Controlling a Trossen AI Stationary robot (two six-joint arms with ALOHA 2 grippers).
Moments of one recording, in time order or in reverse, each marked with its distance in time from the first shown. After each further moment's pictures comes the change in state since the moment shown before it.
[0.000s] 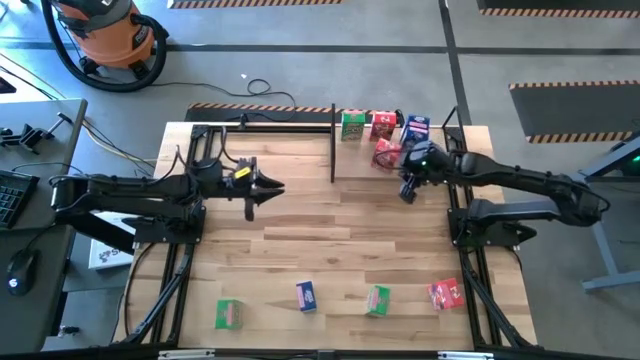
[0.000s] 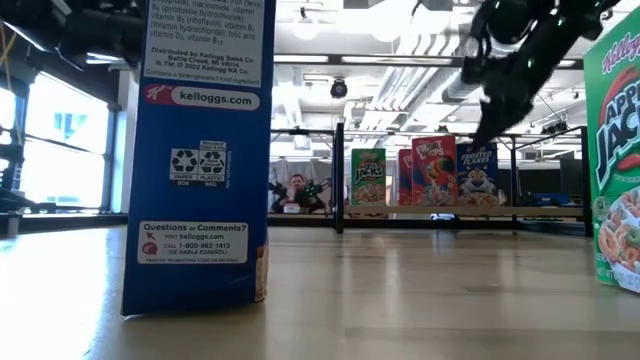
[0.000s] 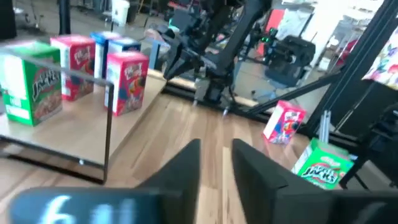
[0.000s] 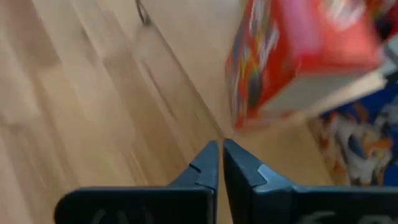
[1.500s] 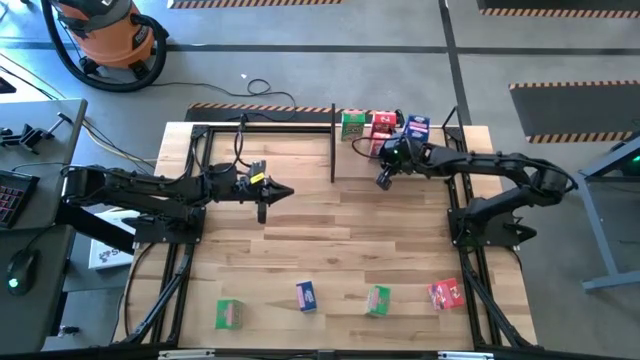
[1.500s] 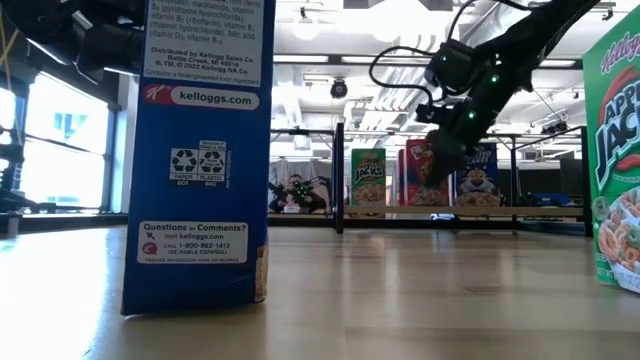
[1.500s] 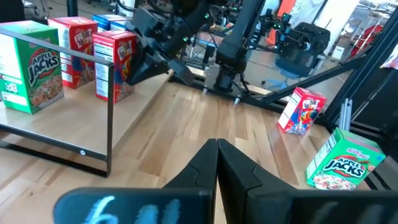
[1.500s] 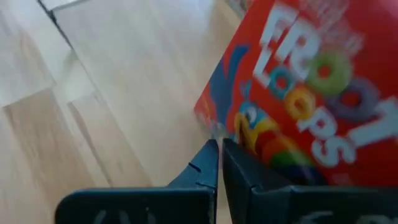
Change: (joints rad) left arm -0.034 0.192 0.000 0.145 -0.056 0.018; right arm -0.106 0.390 0.008 0.420 0.038 -0.114
